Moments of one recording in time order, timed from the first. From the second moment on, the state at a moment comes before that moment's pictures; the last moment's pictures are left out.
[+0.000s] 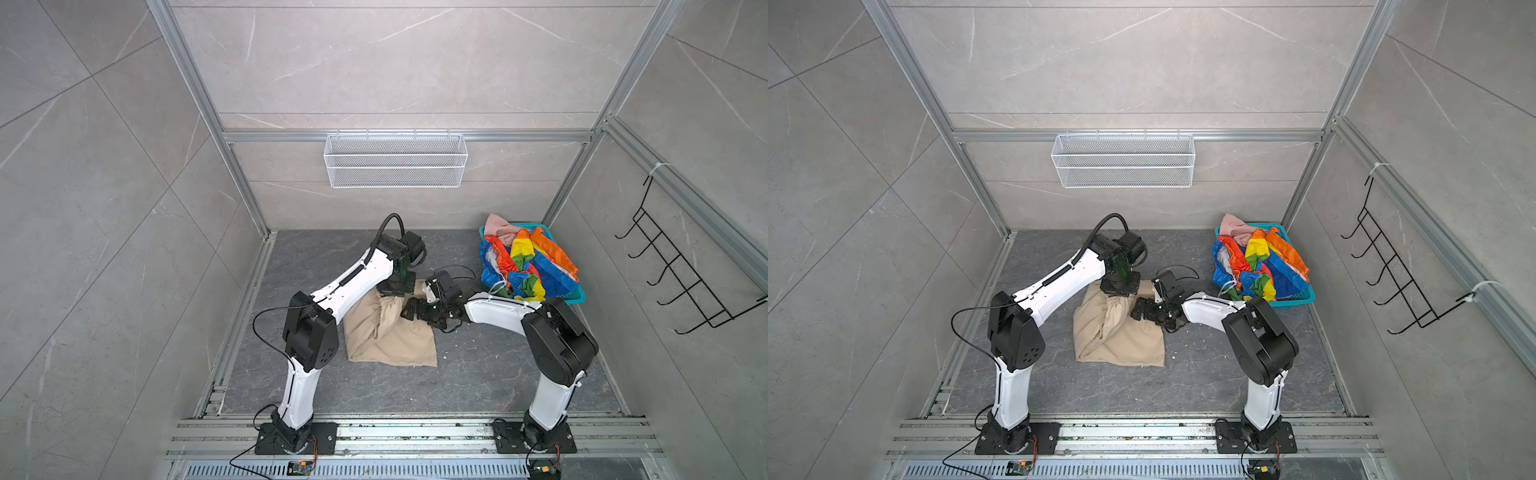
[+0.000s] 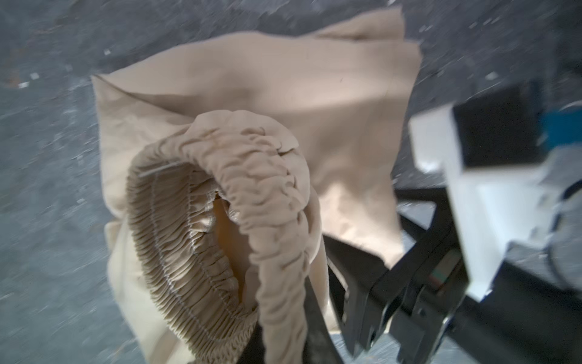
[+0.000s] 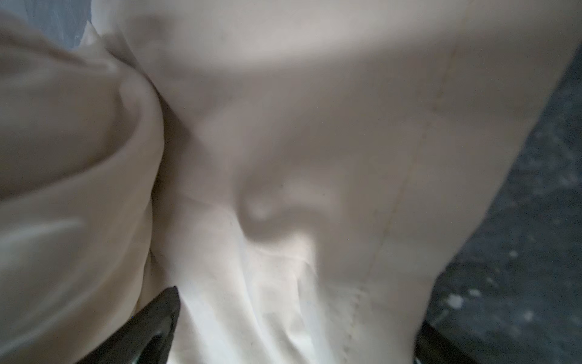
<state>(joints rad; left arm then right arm) -0.72 2.04 1.96 -1.22 -0.02 -0.52 0.59 1.82 1.06 -0.24 -0.33 0.72</state>
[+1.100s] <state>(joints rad) -0.56 1.30 0.59 -0.09 0.27 -1.11 0.56 1.97 1.37 -0.51 -0.29 0.65</state>
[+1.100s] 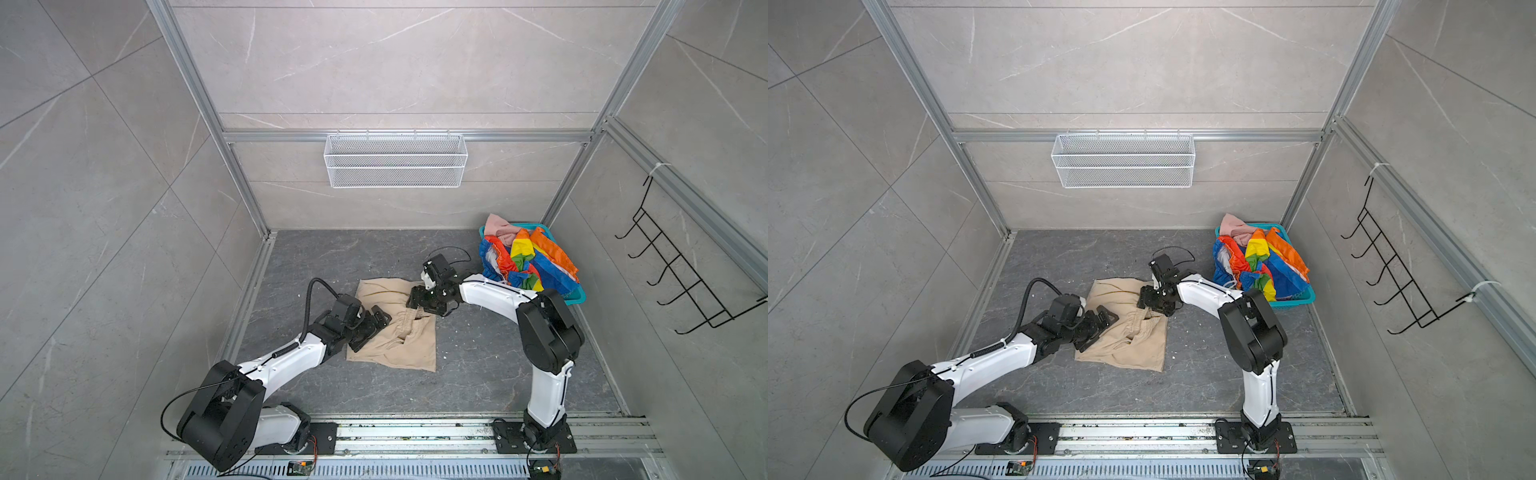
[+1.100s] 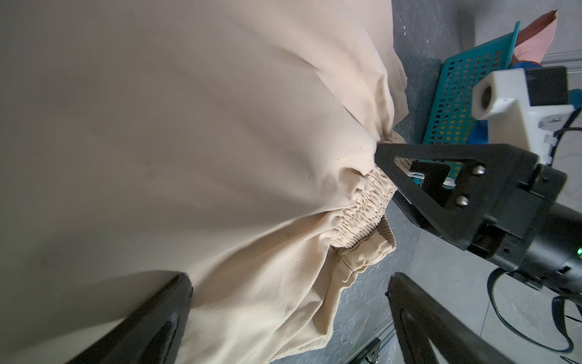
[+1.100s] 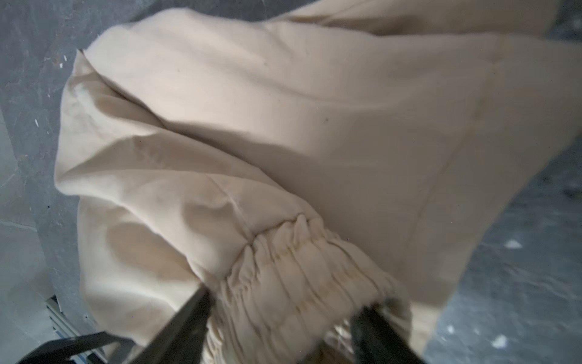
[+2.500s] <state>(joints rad) -0.37 1.77 1.11 -0.33 0.46 -0.96 0.72 1.75 1.23 -0.55 -0.16 0.58</state>
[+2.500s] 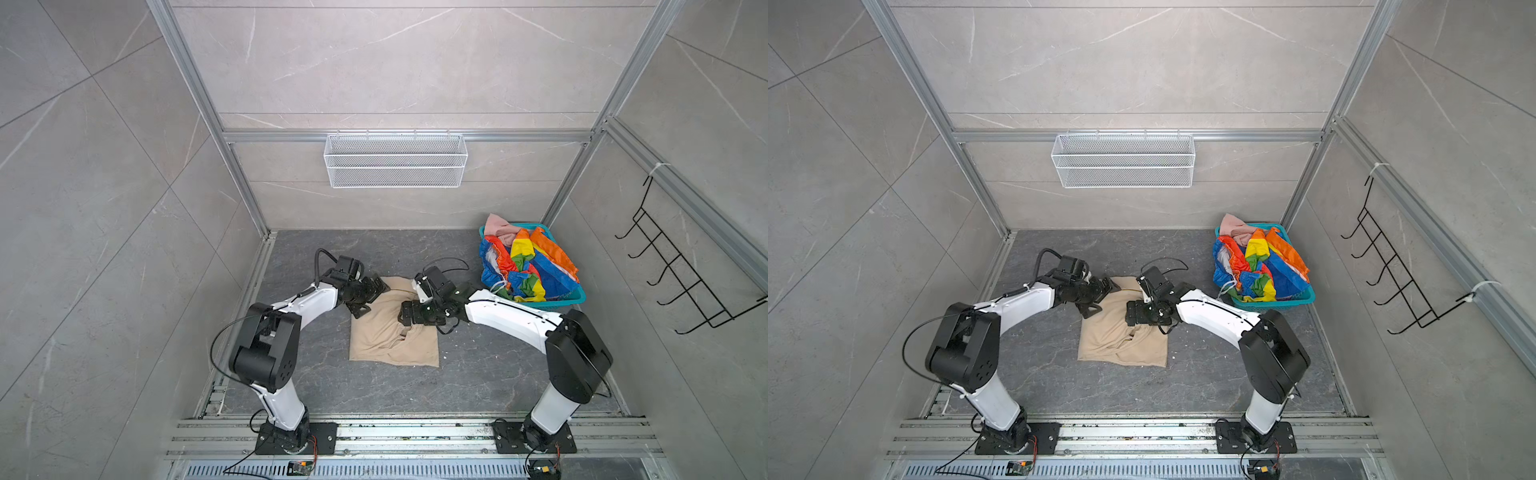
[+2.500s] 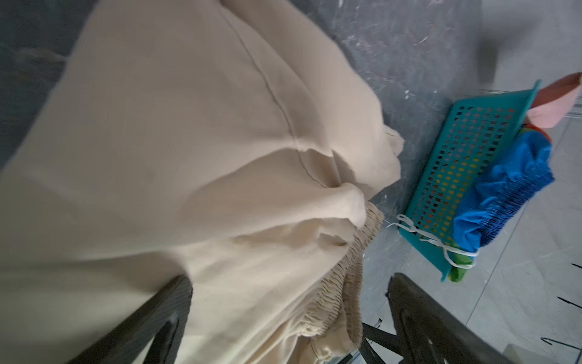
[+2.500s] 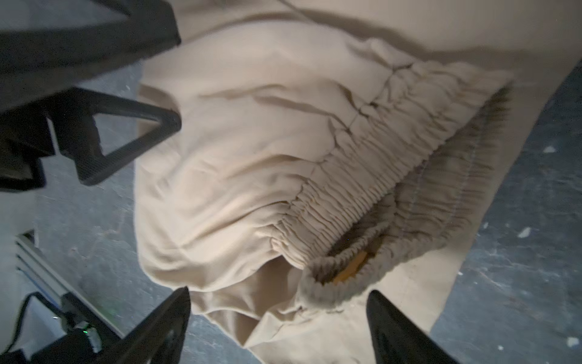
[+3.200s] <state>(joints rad) -0.26 1.91 1.17 -0.23 0.51 -0.90 0.72 1.72 0.98 -0.45 -0.05 0.59</state>
